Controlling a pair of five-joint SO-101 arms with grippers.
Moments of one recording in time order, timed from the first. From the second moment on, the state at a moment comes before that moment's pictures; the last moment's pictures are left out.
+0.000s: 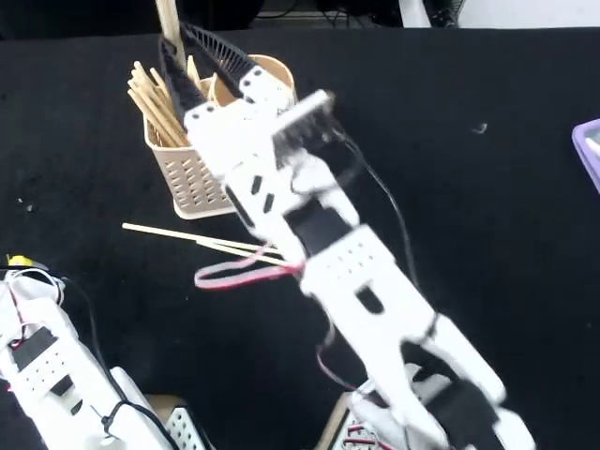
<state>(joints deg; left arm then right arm) -50.6 -60.0 83.2 17.2 20.9 -35.3 -20.1 28.5 -18.2 3.6</state>
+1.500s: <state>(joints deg) -50.7 -60.0 83.2 17.2 20.9 -38.2 1.5 42.9 37.1 32.5</state>
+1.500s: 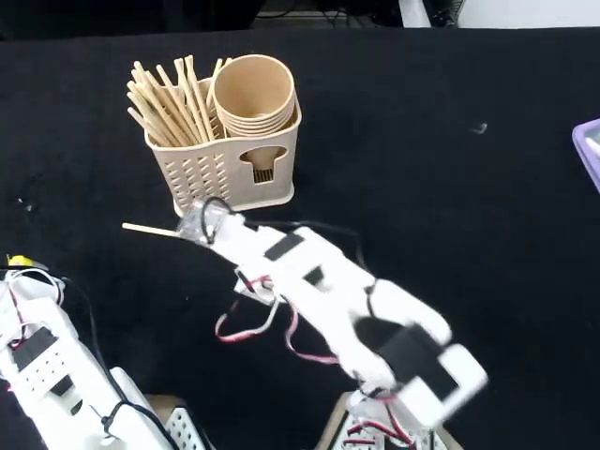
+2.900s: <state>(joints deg) -50.7 -60.0 83.2 17.1 20.9 -41.0 -43.1 34.6 11.6 10.0</state>
